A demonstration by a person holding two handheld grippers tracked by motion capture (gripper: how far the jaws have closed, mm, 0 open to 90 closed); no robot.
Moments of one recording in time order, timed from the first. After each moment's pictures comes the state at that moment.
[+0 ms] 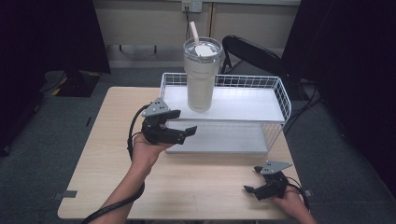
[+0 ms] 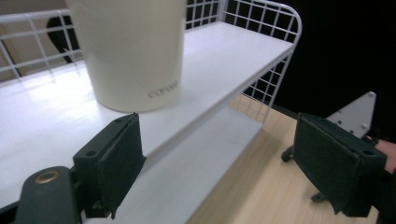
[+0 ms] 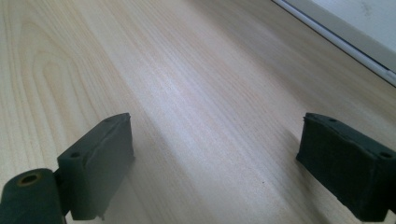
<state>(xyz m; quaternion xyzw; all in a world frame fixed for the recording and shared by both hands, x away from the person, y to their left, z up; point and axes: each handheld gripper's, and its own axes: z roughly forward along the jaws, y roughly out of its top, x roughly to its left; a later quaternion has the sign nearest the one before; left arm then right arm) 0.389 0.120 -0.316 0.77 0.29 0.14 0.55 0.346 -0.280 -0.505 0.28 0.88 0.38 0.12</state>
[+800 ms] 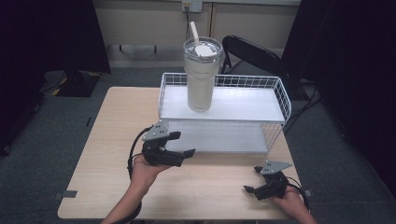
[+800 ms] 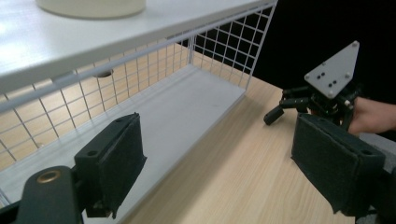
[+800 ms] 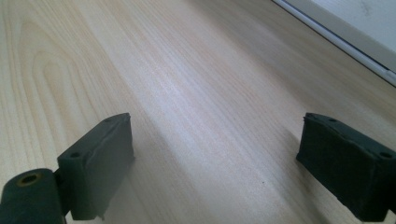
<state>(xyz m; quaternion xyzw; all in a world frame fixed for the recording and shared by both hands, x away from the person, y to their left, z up) 0.363 0.125 -0.371 0.78 0.28 0.11 0.54 0.346 -0.280 -0.505 0.28 0.88 0.38 0.12</state>
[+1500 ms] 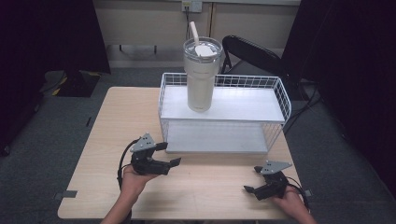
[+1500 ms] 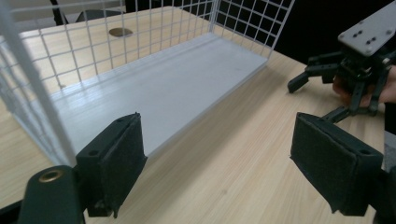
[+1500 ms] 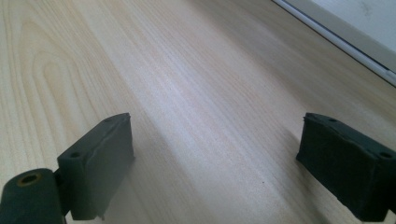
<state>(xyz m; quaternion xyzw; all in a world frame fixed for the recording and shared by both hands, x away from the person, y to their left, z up) 0.361 0.166 -0.423 0.78 0.32 0.11 0.53 0.346 -0.280 -0.505 0.28 0.88 0.38 0.12</state>
